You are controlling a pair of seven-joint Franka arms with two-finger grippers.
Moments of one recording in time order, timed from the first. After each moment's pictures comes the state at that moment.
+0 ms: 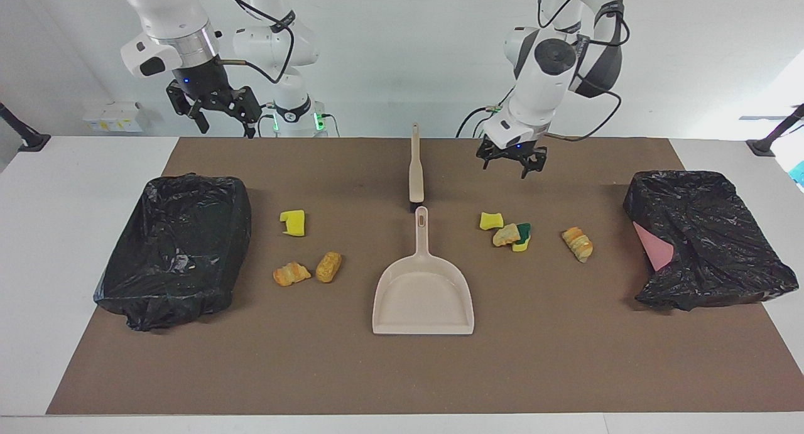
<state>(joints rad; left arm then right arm) -0.52 -0.12 -0.02 -2.18 -0.06 1.97 -0.17 -0.03 -0.10 0.09 -1.65 0.01 1.56 0.22</state>
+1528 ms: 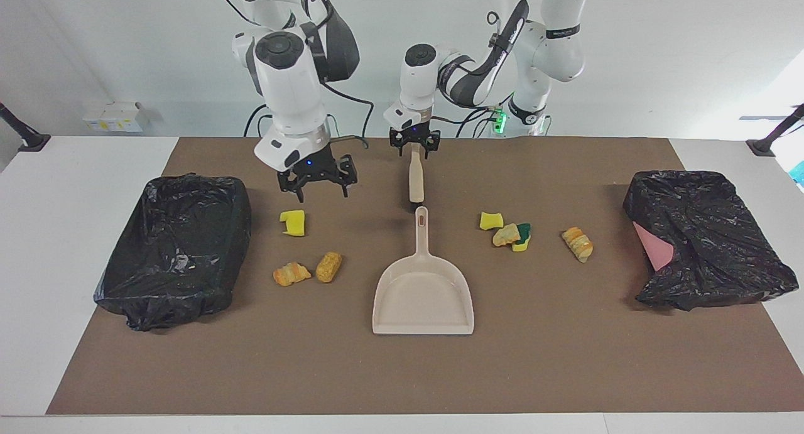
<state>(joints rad) -1.03 -0.03 0.00 -2.39 -0.06 2.35 -0.80 0.26 0.17 0.11 -1.72 0.01 1.91 0.21</state>
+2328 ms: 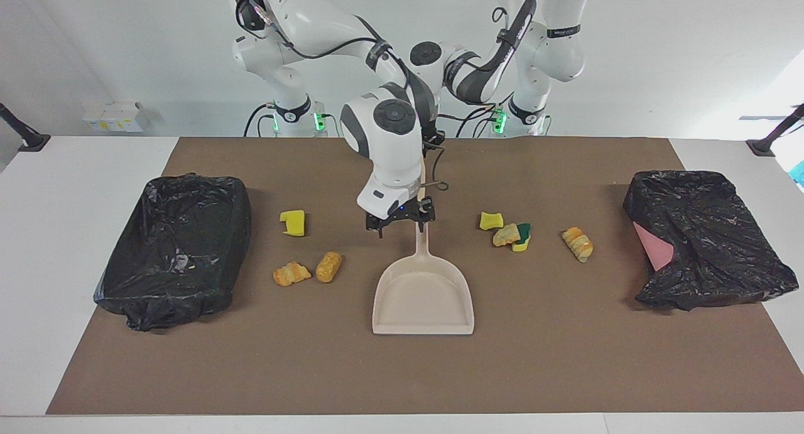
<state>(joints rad) -0.95 -0.10 0.02 -2.39 -0.06 2.21 -0.80 0.51 0.56 0.11 -1.42 -0.08 2.00 0.52</state>
